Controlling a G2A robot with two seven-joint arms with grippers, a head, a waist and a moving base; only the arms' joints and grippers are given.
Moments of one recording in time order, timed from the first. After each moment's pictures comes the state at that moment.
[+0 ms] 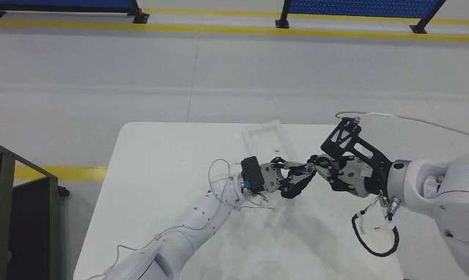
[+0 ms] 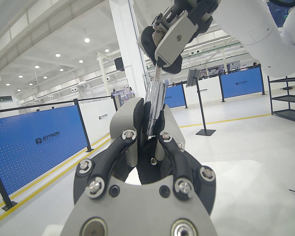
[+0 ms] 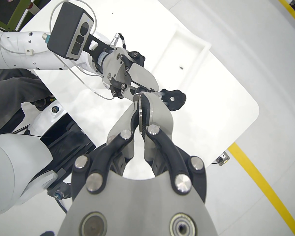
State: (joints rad) left arm 0.62 -1.76 -0.55 -0.51 1.58 -0.44 1.32; right arm -1.16 -0.64 1.66 -2.35 -0.29 -0.02 1.39
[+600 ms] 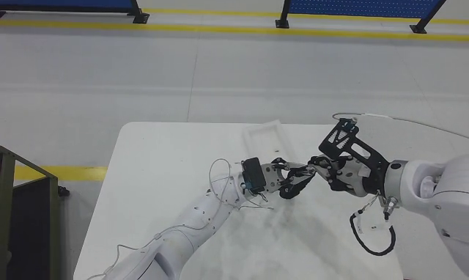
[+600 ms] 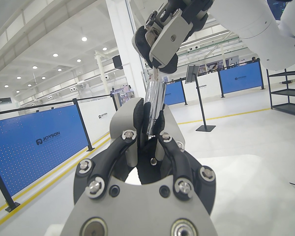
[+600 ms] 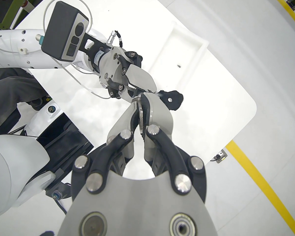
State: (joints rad) left arm 0.62 -1.76 -0.56 -0.50 1.61 -0.43 1.32; right arm -1.15 -0.63 1.63 -2.35 -0.32 -0.01 1.39
